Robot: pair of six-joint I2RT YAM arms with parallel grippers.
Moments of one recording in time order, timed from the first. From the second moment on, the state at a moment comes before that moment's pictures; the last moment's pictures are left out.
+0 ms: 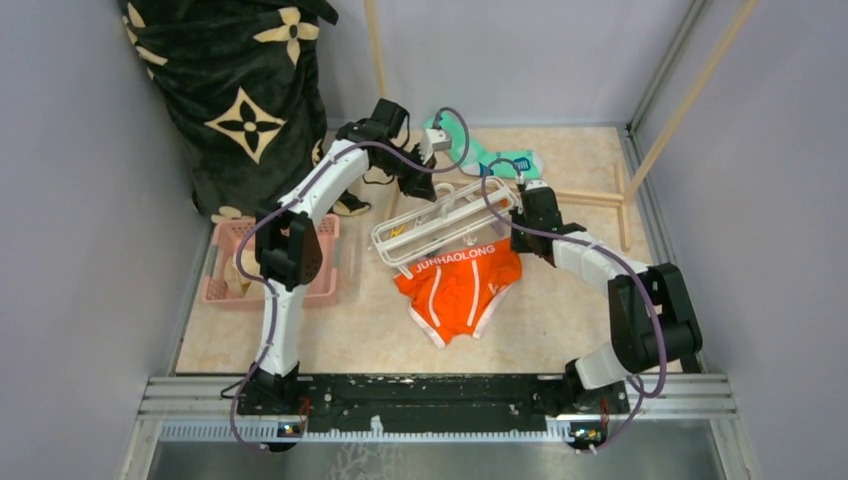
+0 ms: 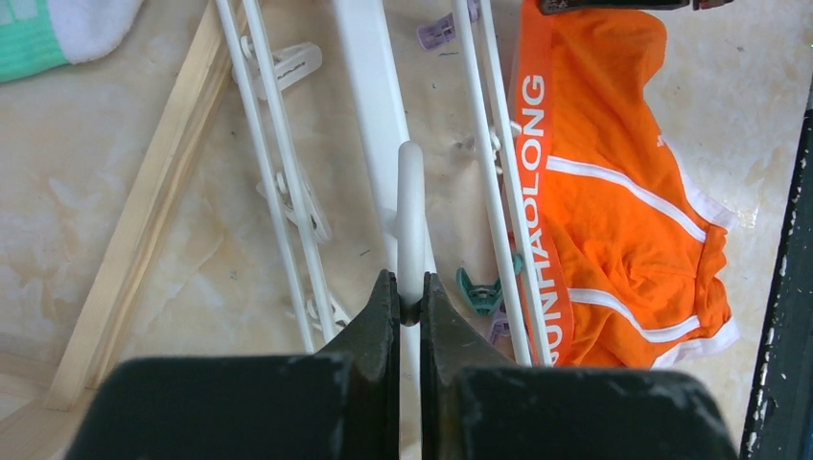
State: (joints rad) left arm -0.47 2.22 2.12 -0.91 0.75 0.56; right arm 0.30 1.46 0.80 -0.19 0.04 0.25
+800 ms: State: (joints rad) left arm -0.46 1.53 1.33 -0.27 0.62 0.03; right arm 0.24 1.49 1.12 -0.22 0.16 0.19
